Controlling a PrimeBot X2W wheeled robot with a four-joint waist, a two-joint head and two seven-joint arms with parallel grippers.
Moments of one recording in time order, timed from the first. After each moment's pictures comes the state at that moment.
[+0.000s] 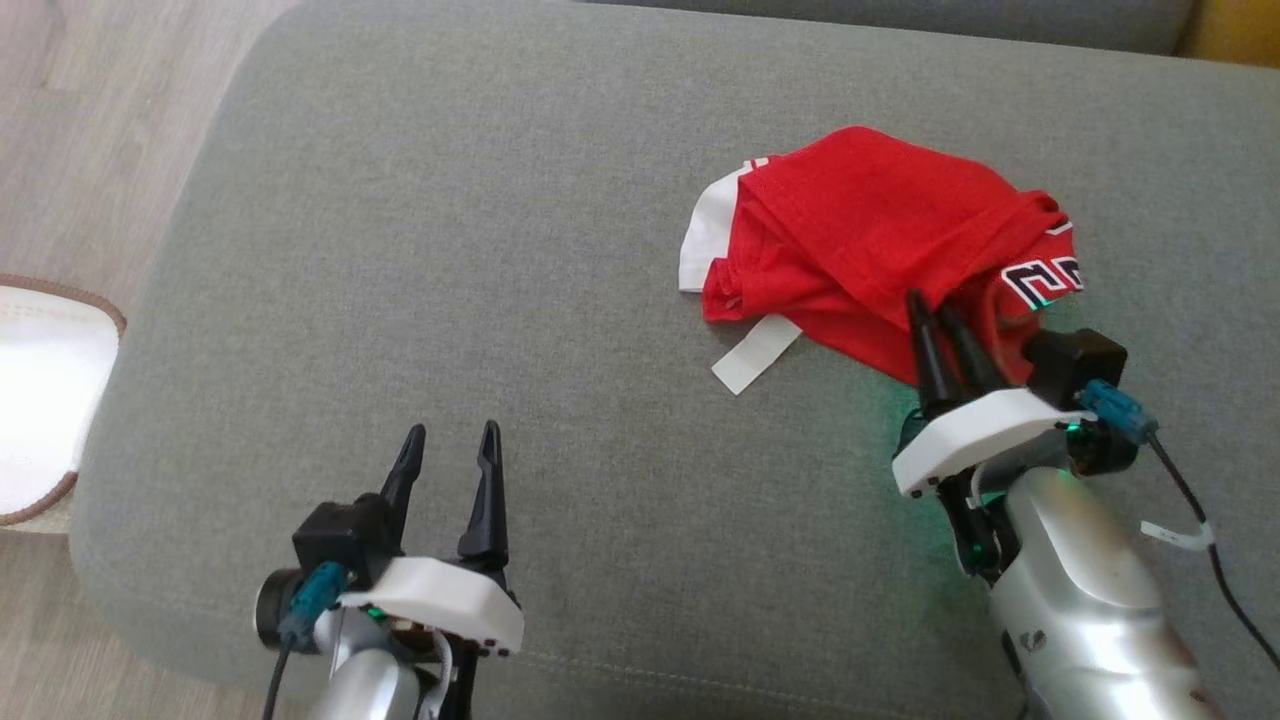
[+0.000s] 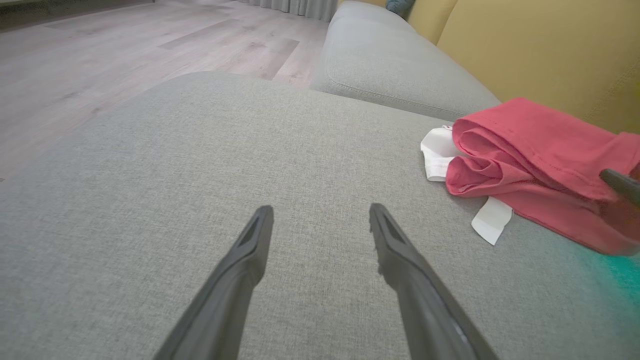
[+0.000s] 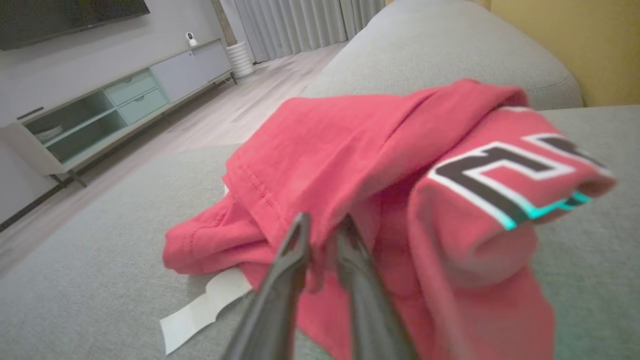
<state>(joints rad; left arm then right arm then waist) -0.07 0.04 -0.34 0.25 -0.31 0.12 -0.26 -0.48 -0.06 0.20 0.77 0.31 0.12 -0.26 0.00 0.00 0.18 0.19</state>
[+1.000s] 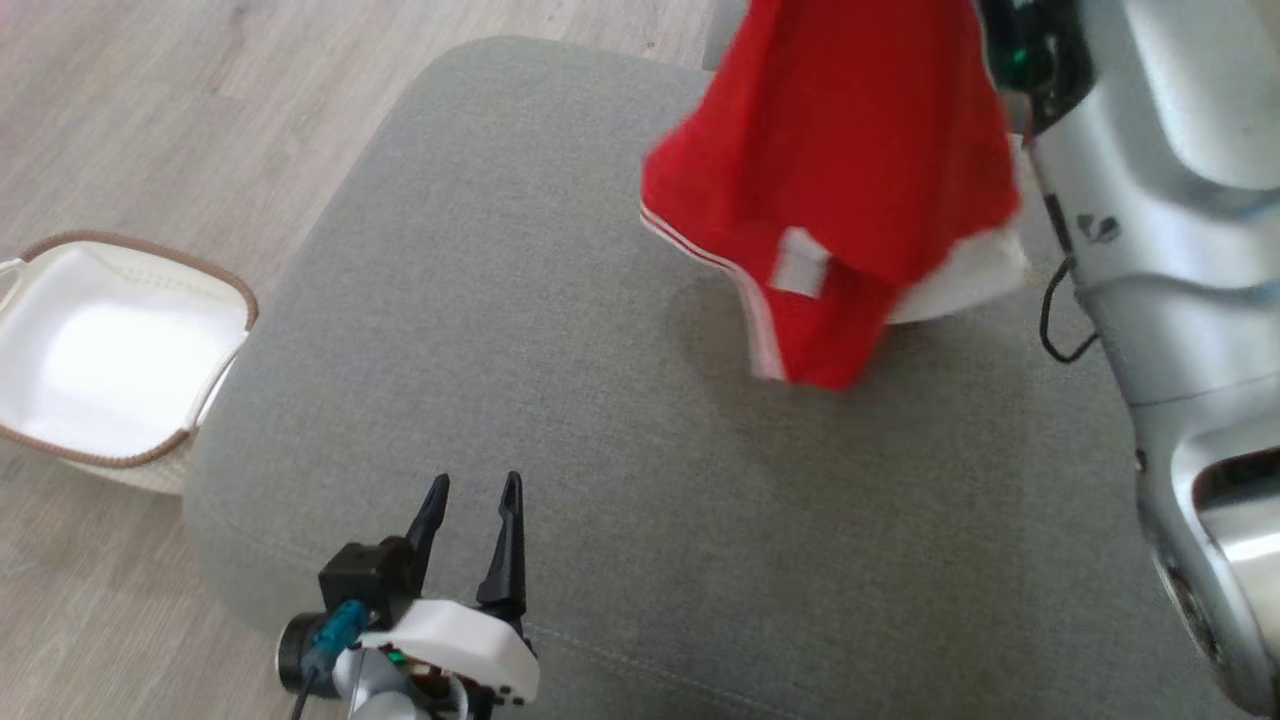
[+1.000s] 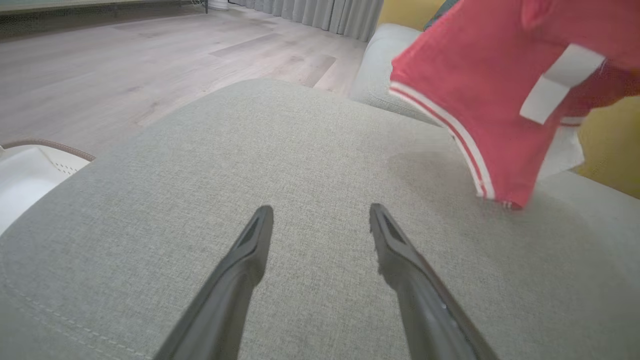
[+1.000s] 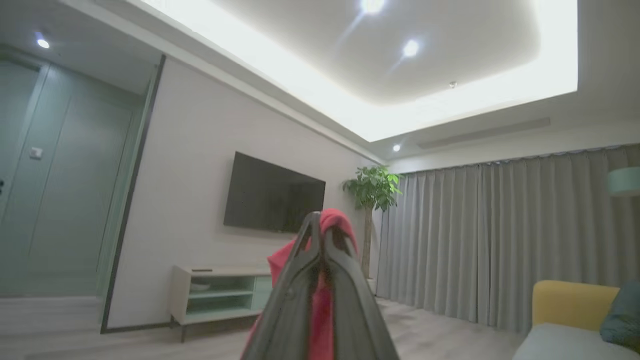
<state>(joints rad) -0.02 0.05 -0.38 0.28 -0.33 0.12 -0.26 -1.18 -0.10 0.40 0.65 0.35 0.12 -0.26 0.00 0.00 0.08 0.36</state>
